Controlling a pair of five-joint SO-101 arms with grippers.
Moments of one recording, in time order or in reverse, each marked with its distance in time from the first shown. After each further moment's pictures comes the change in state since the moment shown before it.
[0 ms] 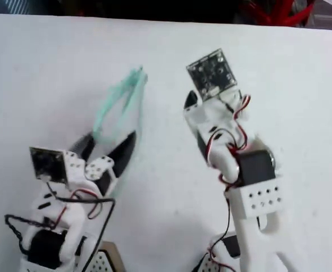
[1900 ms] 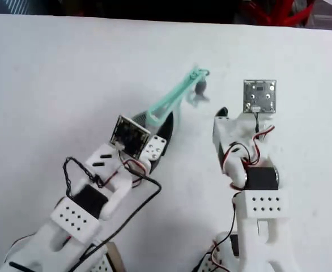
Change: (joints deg) left arm 20.7 47.5 -3.7 -43.7 -14.2; right arm 15.5 -6.9 25.4 -16.5 -17.6
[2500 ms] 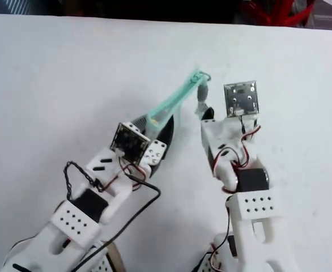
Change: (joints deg) left arm 1.6 -0.5 1.9 0.0 0.0; right arm -6.6 0.0 5.2 -8.0 4.0
